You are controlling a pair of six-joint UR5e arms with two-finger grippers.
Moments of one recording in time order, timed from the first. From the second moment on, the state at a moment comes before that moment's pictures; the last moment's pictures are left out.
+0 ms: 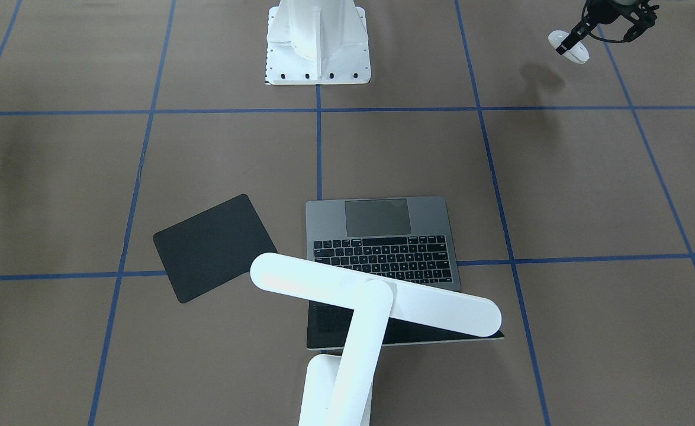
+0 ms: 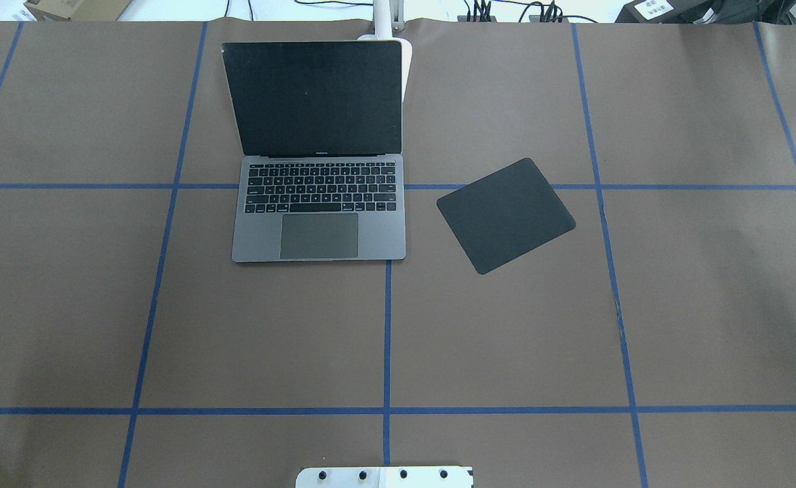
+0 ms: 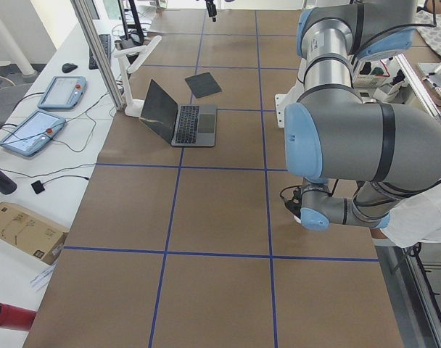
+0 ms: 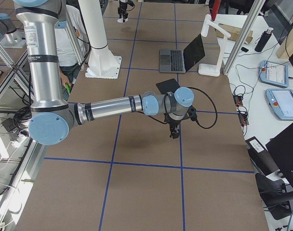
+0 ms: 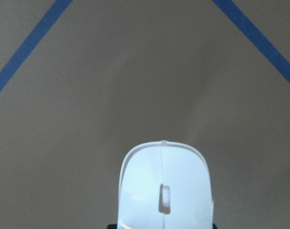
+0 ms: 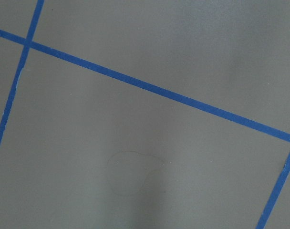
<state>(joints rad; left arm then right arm) 0.25 -0.69 -1.93 -3.02 -1.53 -2.46 1.34 -1.50 1.70 -1.64 2.43 -0.09</state>
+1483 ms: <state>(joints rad) -0.23 -1.00 -2.03 -2.65 -1.85 -1.79 1.31 -1.49 1.67 -1.64 2.43 -0.09</state>
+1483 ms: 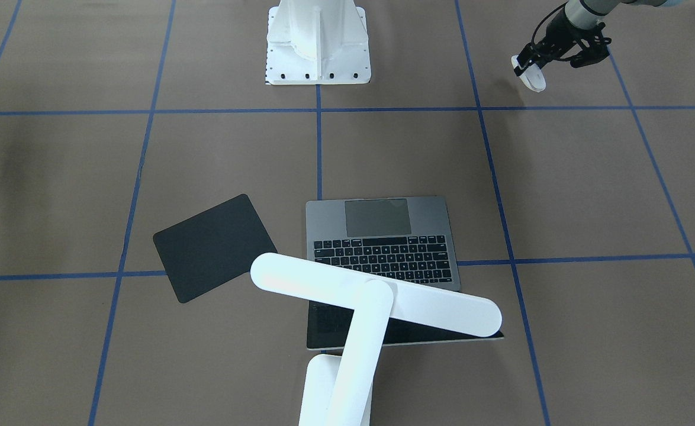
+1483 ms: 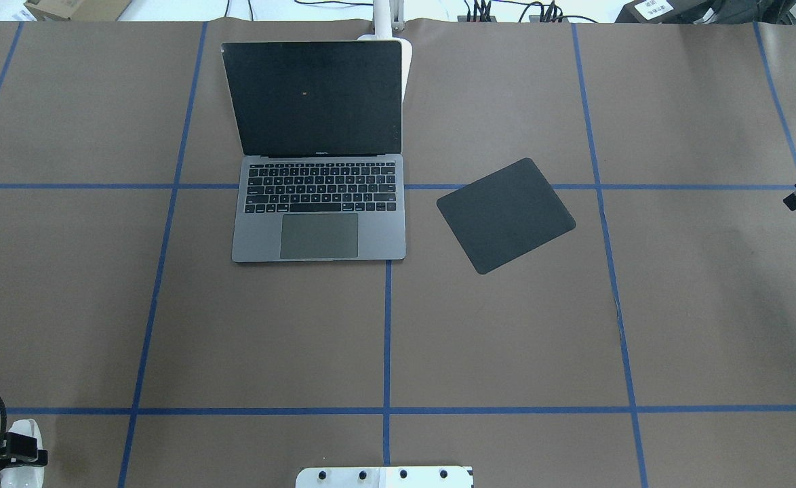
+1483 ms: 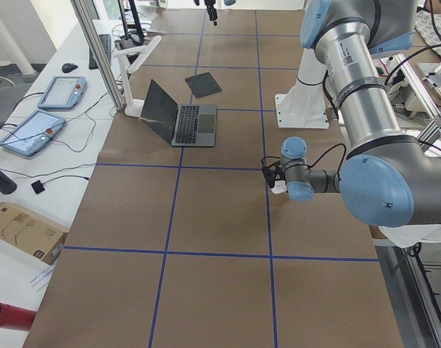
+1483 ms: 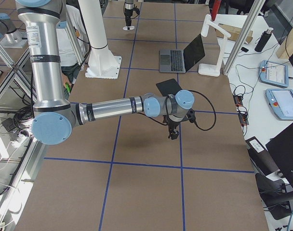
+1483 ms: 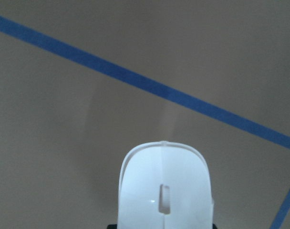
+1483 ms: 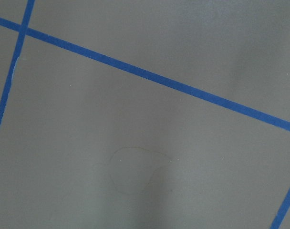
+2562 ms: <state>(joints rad) -0.52 -1.57 -2.06 -2.00 -1.97 -1.42 1.30 -1.48 1.64 -1.64 2.43 -0.09</state>
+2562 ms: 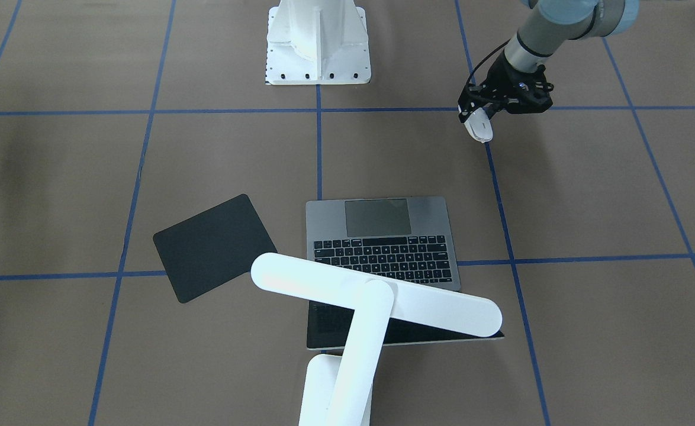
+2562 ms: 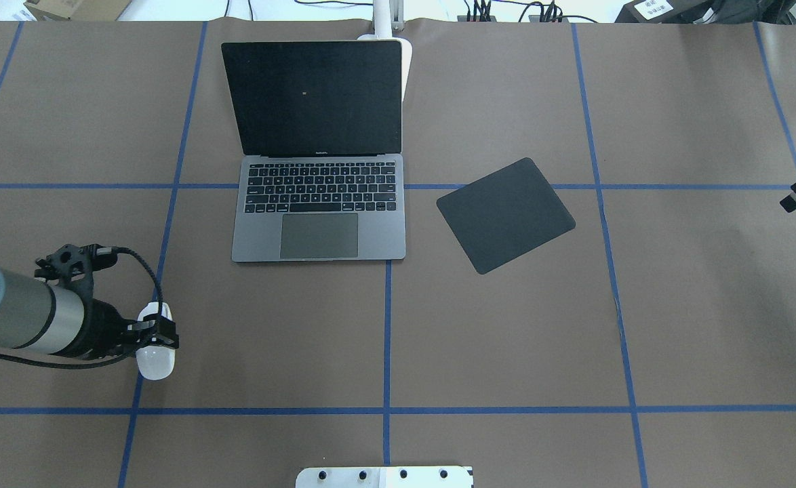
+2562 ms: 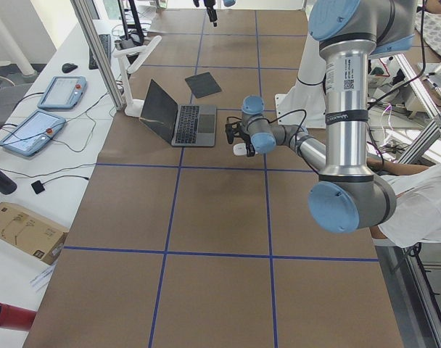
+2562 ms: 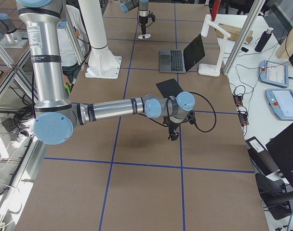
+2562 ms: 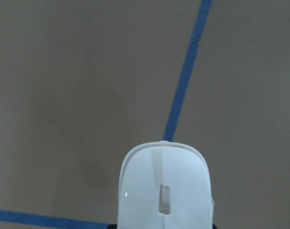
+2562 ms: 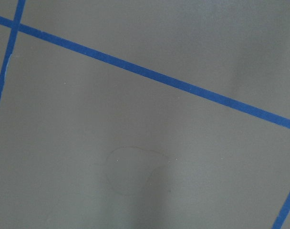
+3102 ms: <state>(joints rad) -0.54 -2.05 -1.84 -1.75 -1.94 -1.39 1.29 -1.47 1.61 -1.63 2.44 -0.09</state>
